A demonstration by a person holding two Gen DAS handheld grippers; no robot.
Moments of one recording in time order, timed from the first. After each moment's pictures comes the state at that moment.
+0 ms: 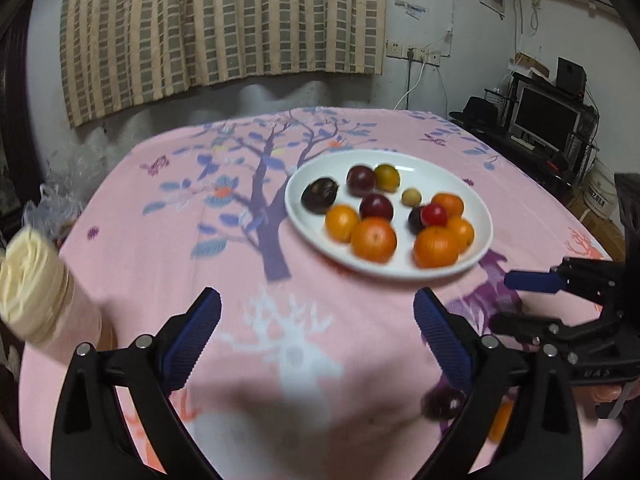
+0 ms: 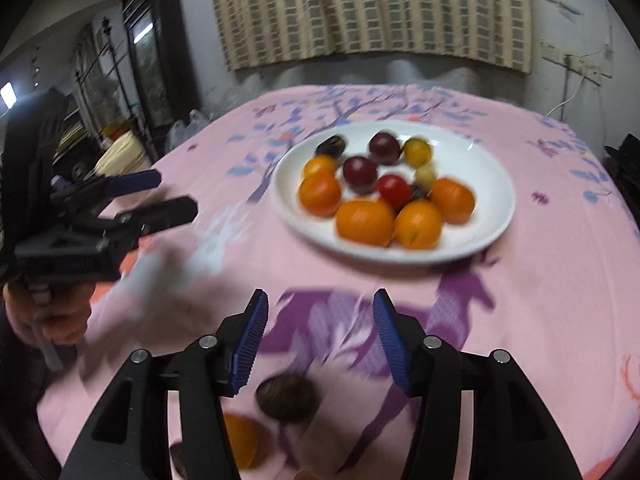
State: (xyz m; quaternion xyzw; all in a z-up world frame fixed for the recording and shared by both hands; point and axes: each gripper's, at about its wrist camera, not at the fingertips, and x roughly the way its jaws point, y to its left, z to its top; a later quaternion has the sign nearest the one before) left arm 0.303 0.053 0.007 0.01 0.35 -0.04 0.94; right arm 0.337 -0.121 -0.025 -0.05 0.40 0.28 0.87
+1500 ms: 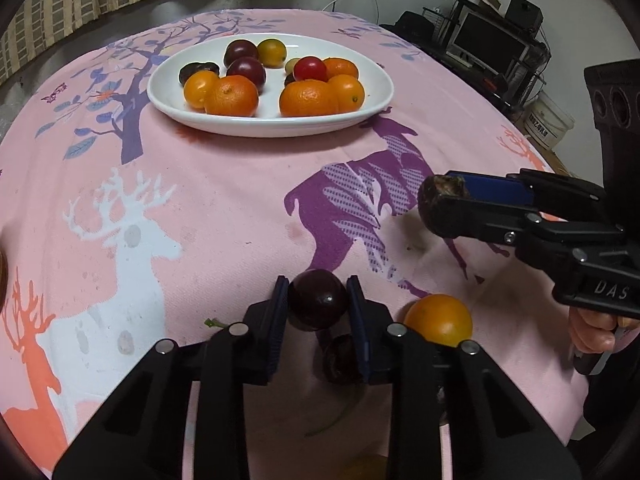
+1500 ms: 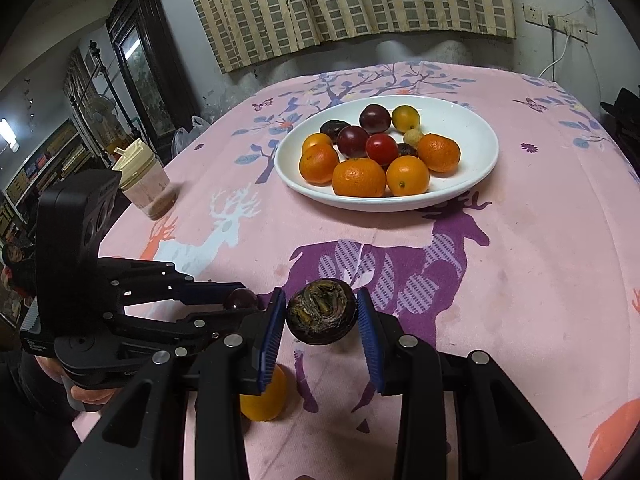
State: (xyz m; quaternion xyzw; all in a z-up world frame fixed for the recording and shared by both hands) left arm 0.285 -0.017 -0.049 0.01 0.49 -0.18 0.85; right arm 0.317 -0.146 -0.022 0.01 0.43 0.28 0.86
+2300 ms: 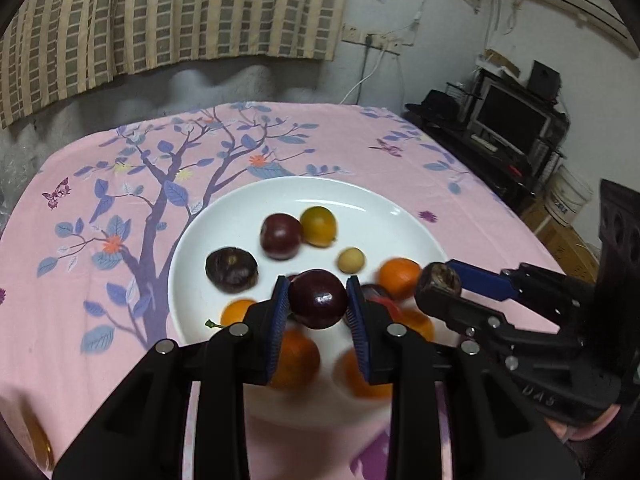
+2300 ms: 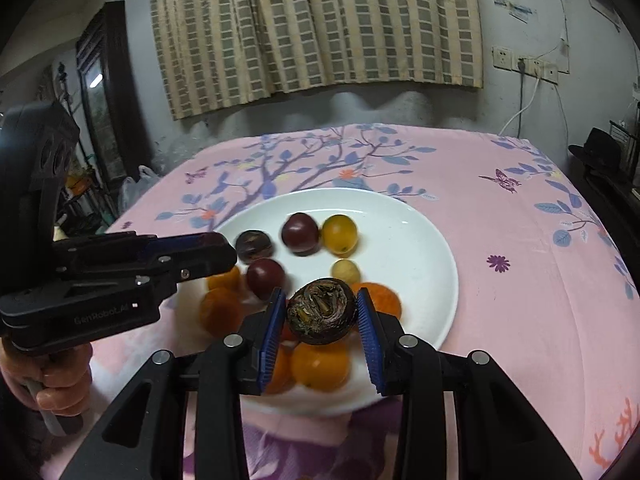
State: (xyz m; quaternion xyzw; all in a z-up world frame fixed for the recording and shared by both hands) left arm 0.445 -0.007 0.015 -0.02 0.39 -0.14 0.91; right arm 0.446 -0.142 -0.005 -0.01 0.35 0.19 0.92
